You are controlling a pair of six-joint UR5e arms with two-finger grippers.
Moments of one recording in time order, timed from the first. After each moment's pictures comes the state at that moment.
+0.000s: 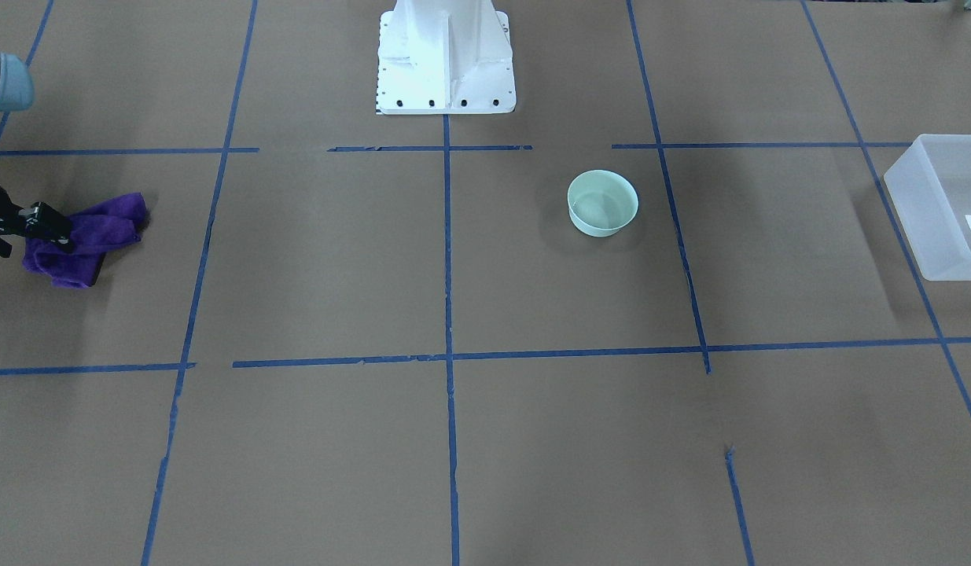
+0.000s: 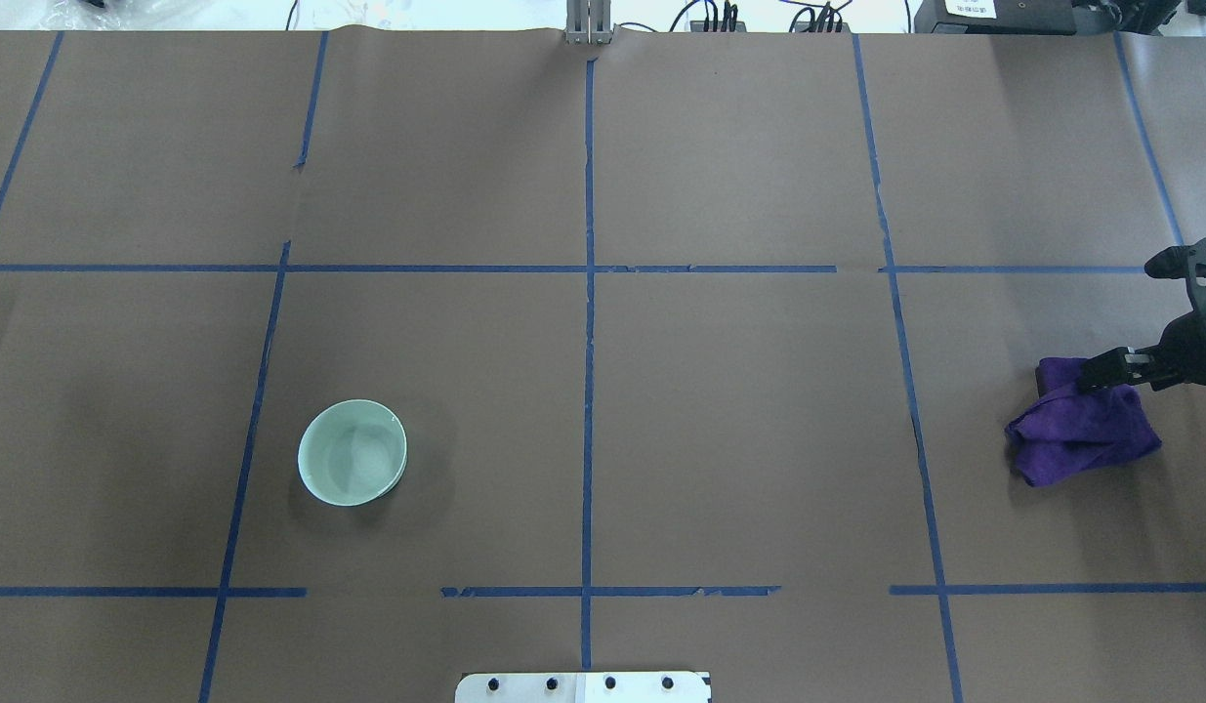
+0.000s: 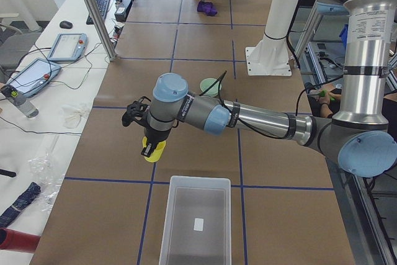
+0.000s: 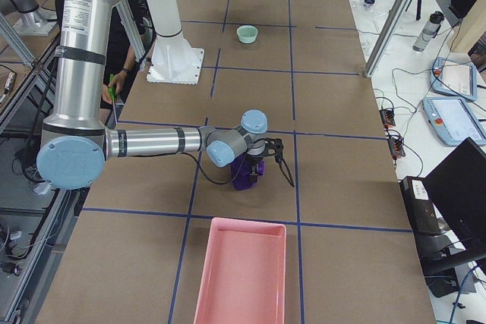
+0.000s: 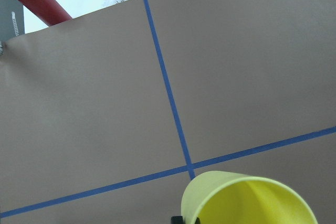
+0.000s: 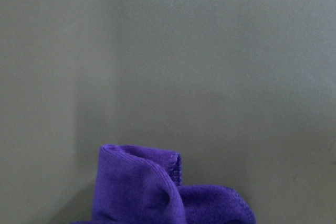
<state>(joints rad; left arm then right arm) -1.64 -1.56 -1.76 -1.79 -2.17 0.09 0.99 -1.72 1.69 -1.03 2.19 0.71</state>
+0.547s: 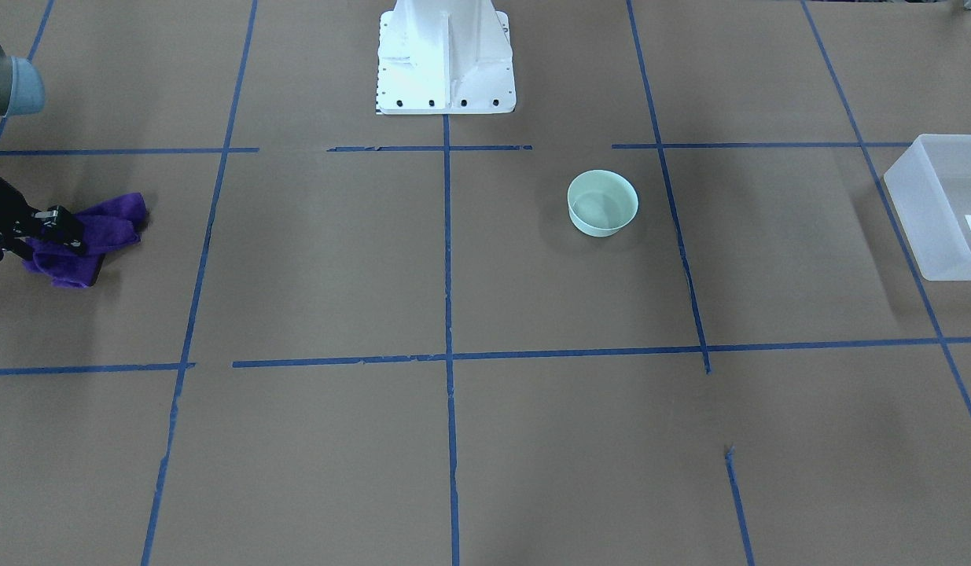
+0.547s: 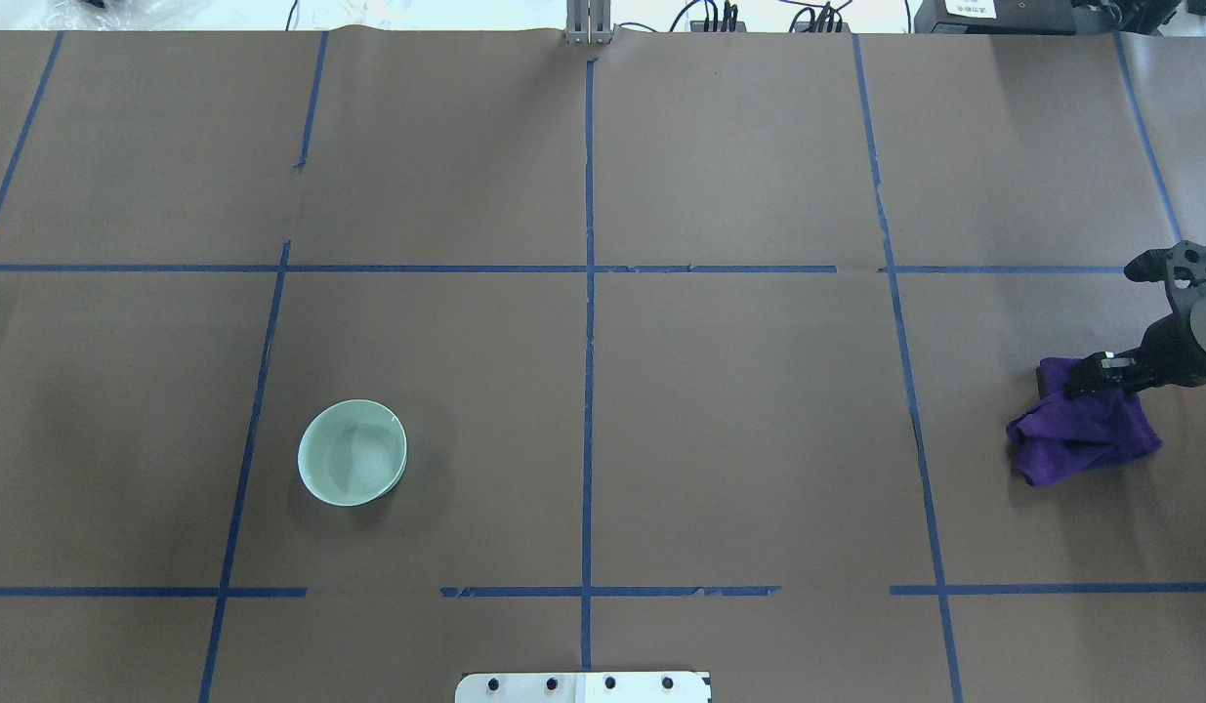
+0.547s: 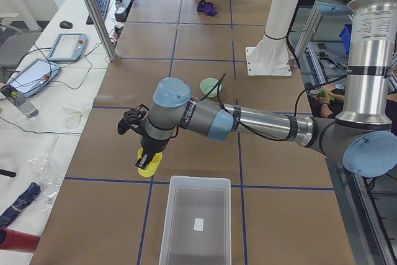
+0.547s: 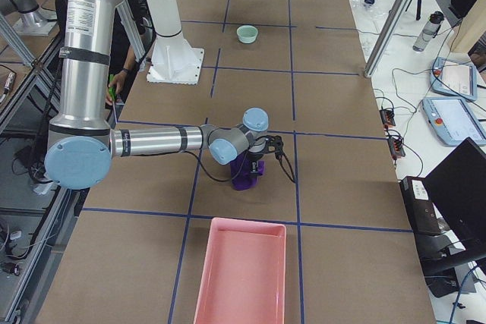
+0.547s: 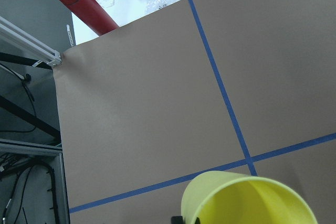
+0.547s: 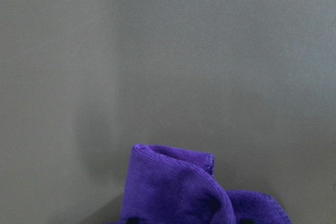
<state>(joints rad) -1.68 -1.56 -1.73 -1.79 -2.14 0.14 0.97 -1.70 1.69 -1.03 2.19 0.72</state>
